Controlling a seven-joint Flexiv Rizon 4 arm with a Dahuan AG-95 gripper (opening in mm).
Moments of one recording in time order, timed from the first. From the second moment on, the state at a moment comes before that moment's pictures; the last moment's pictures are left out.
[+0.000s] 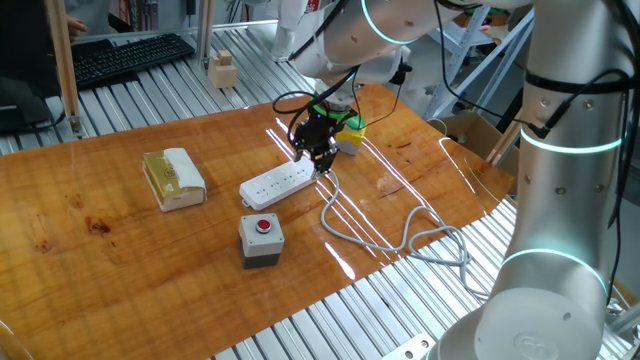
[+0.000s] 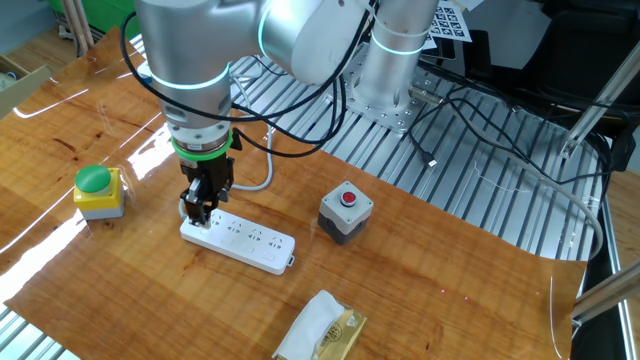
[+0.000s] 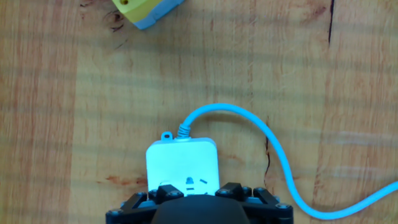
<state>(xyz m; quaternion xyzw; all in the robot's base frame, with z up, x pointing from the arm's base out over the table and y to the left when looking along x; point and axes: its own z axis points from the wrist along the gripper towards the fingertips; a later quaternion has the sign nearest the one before) 0.570 -0.105 0.041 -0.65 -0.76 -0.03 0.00</state>
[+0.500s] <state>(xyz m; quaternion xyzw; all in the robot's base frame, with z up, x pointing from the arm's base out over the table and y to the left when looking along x) 0.569 -0.105 0.042 -0.64 -0.77 -0.04 0.00</state>
